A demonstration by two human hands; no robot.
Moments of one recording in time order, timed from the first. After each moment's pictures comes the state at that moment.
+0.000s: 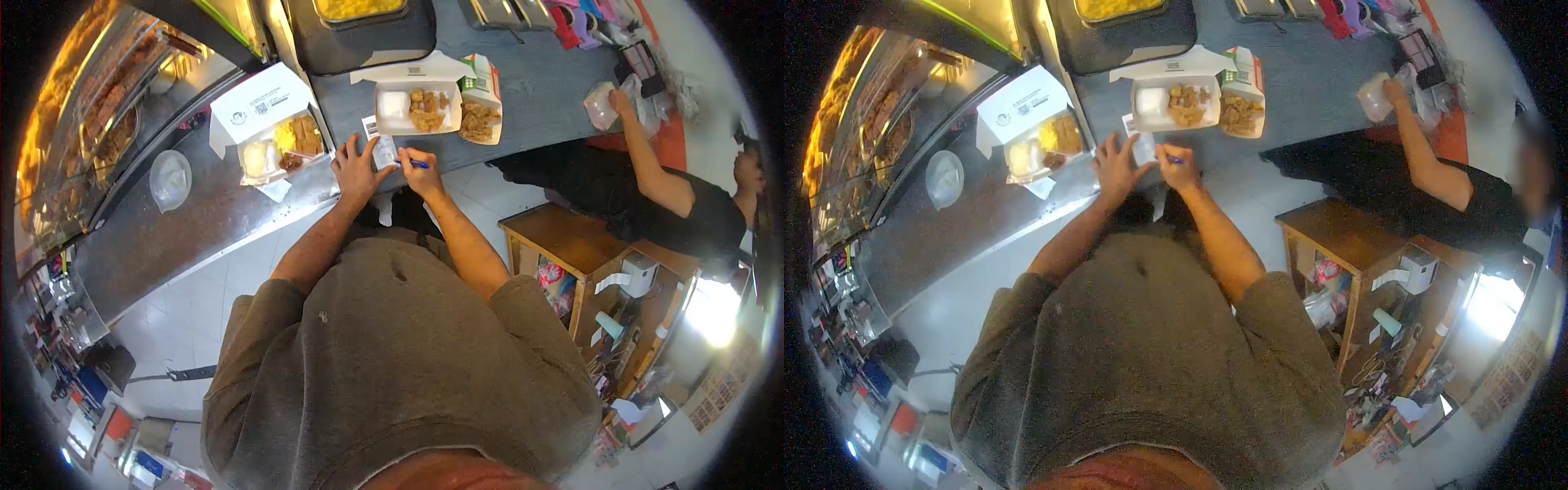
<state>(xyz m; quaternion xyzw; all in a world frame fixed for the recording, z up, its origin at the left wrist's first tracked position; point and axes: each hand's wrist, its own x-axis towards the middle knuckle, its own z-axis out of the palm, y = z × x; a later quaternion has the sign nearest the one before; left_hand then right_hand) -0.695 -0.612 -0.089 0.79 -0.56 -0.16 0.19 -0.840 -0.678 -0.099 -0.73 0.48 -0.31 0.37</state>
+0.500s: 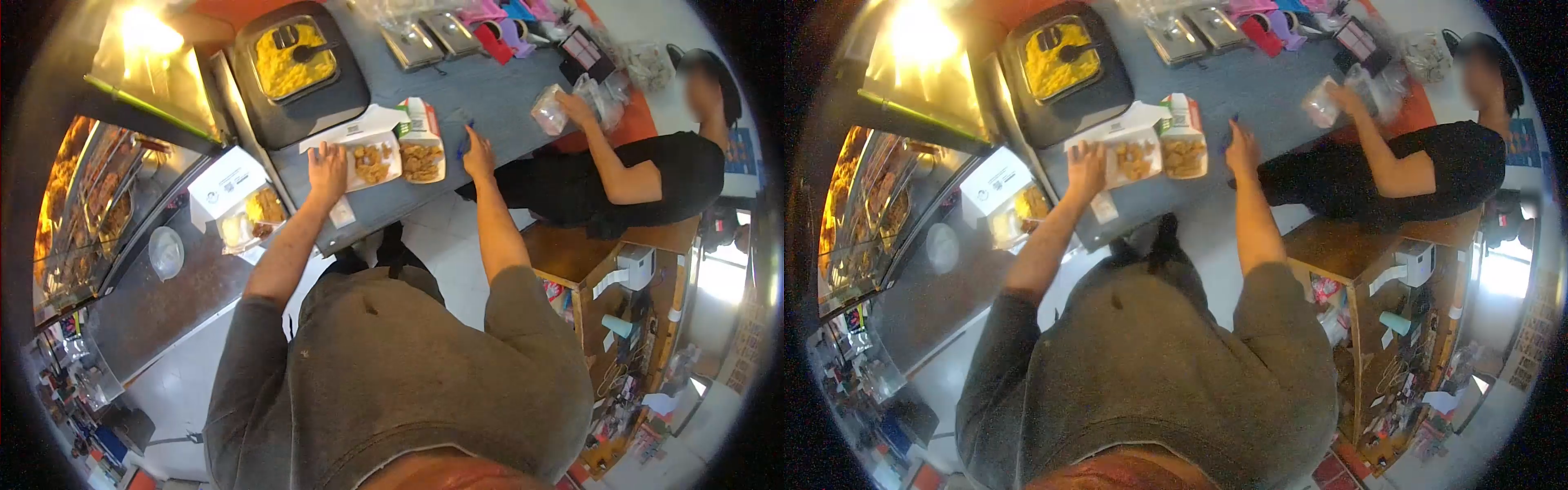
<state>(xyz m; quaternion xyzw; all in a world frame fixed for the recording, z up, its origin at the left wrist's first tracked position) -0.696 -0.742 -0.043 0.67 -0.74 0.06 -0.04 -1.045 -0.850 -0.077 -0.75 0.64 -0.16 0.07</state>
